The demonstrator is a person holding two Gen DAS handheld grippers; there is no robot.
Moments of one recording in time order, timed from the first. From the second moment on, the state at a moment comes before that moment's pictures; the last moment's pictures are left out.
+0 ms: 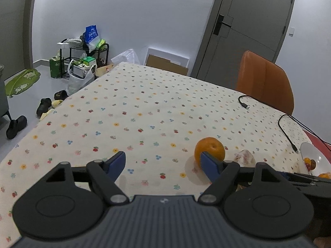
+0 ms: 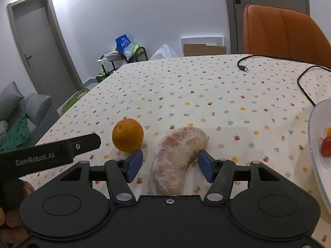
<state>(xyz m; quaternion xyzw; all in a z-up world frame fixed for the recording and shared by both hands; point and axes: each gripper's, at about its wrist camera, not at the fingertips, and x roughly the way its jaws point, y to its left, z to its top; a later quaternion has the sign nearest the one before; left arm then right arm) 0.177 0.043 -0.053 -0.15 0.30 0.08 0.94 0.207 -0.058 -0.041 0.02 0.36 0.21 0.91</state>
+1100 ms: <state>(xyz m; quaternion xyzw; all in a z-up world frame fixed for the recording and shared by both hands) 0.209 -0.002 -0.049 -0.08 0.30 0.07 0.95 0.215 -0.097 -0.028 0.05 0.33 0.18 0.92</state>
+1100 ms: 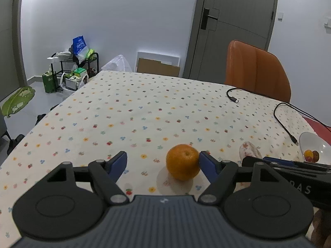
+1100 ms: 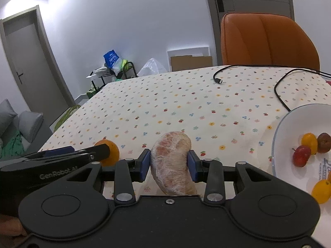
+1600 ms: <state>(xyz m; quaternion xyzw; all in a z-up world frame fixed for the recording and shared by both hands) 0.225 -0.018 -0.060 -0.09 0.33 0.07 0.94 0.214 -0.114 -0.017 0.06 0.32 0.18 0.93</state>
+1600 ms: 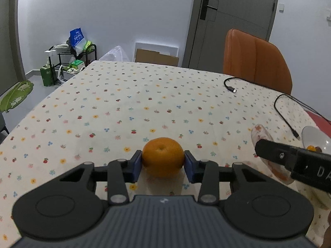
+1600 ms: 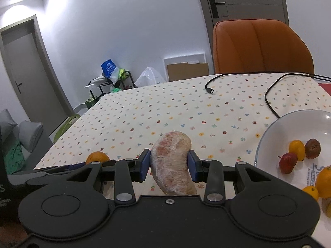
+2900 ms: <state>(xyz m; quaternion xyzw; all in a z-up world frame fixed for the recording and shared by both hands) 0.179 -0.073 0.004 -0.08 0.25 0.03 0.96 0.160 -0.175 0.035 0.06 0.23 0.15 0.96</state>
